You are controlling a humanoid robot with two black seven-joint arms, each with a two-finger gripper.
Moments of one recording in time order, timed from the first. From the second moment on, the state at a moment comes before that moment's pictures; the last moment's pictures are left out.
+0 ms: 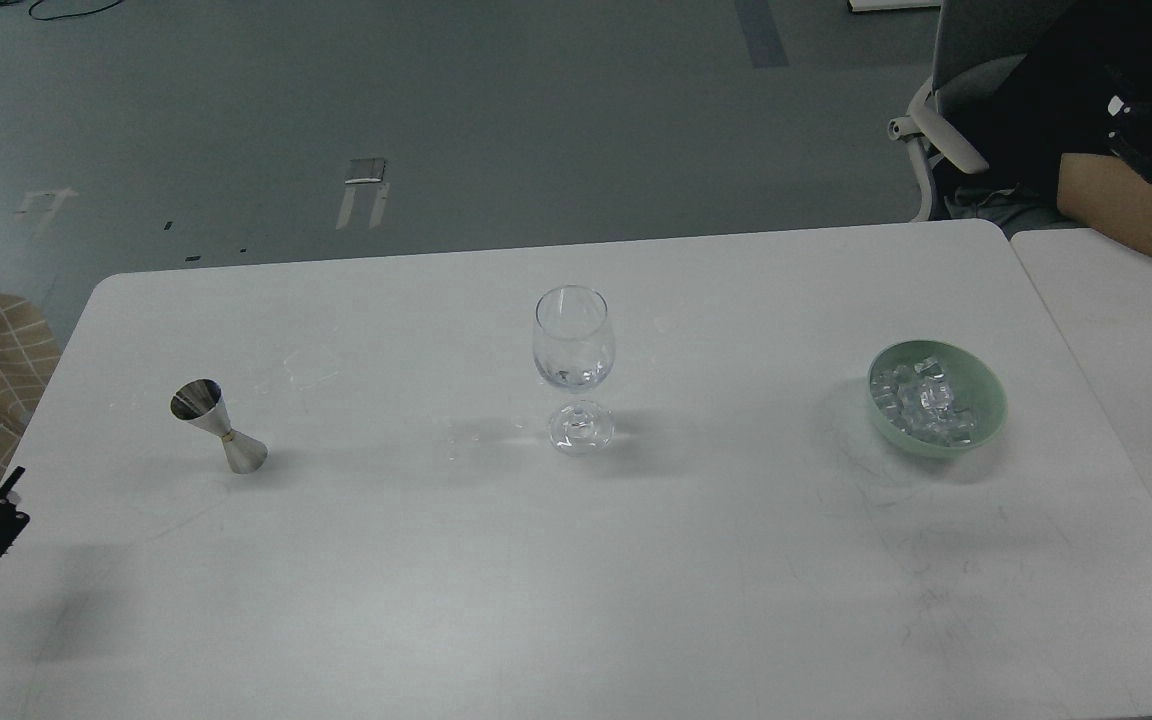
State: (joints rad) left arm -0.14 1.27 -0.49 -1.23 -0.59 -0.49 -0.49; right arm 0.56 -0.69 1.24 0.97 -0.27 0.45 0.06
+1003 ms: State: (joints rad) left arm -0.90 0.57 -0.79 -0.82 0.20 -0.35 -0.10; right arm 0.56 -0.71 1.24 0.96 -0.37 0.45 0.07
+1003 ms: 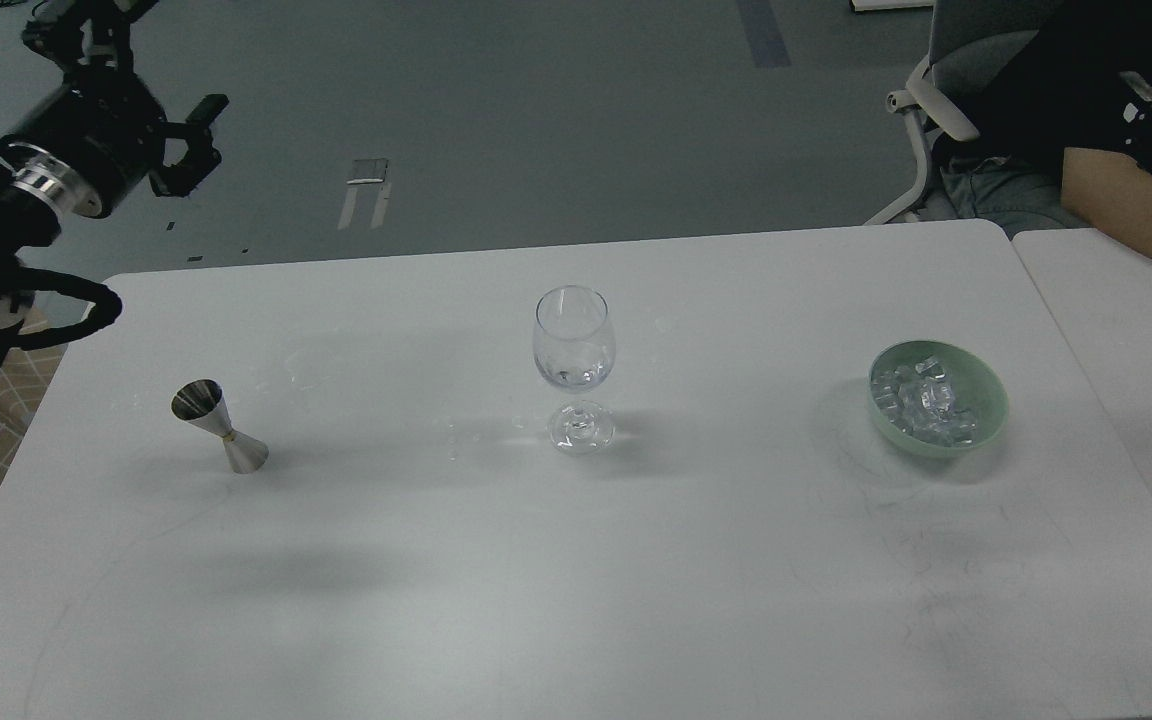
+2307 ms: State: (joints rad) left arm -1.02 0.38 -0.77 -0.75 0.23 -0.32 -0.10; right arm 0.46 -1.22 1.22 1.31 -0.84 0.47 0.07
